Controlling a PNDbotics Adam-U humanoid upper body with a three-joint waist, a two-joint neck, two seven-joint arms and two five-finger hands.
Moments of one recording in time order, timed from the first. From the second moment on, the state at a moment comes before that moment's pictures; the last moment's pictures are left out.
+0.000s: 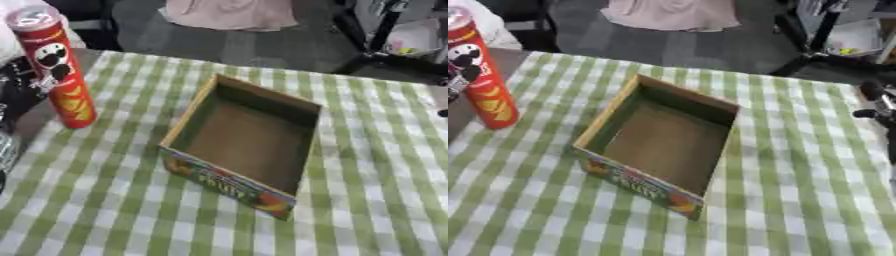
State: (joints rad) left arm -0.73 0.66 0.05 -1.08 0.16 -0.02 0.20; right arm -0.71 -0.37 -0.22 -1.20 -0.17 -0.11 -0.05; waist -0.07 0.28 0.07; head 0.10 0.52
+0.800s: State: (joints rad) left arm -0.75 0.65 0.05 -1.05 0.14 0.00 0.24; right arm -0.71 -0.37 -0.22 -1.20 -0.17 -0.10 -0.05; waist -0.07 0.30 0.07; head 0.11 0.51
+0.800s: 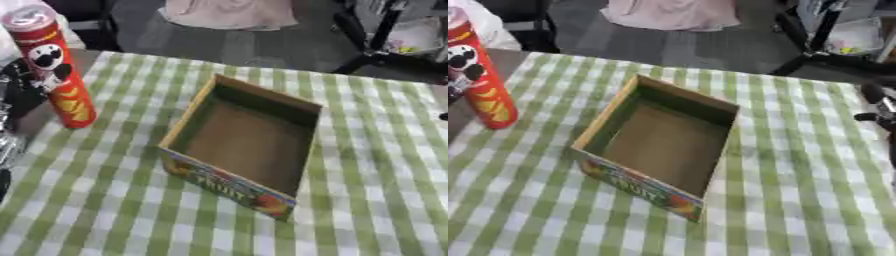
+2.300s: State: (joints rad) left arm -0.78 0.64 0.06 -1.03 0.15 0.01 0.29; right arm -0.72 -0.37 -0.22 -1.20 -0.18 -0.09 -0.04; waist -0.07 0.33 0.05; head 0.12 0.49
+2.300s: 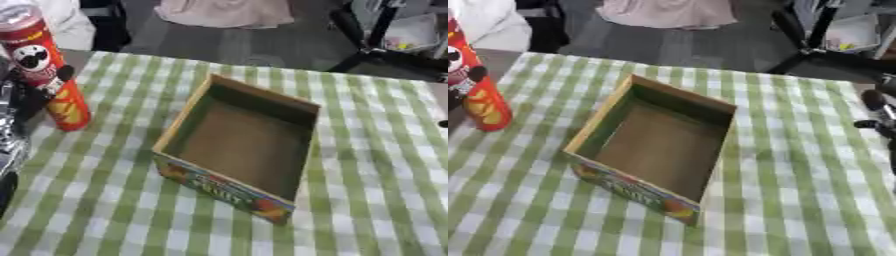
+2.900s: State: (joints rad) left arm -0.79 0.63 0.06 -1.04 0.15 -0.02 0.30; right arm -0.72 -0.37 -0.22 -1.19 -0.18 -0.09 -0.04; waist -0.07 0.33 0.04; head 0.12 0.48
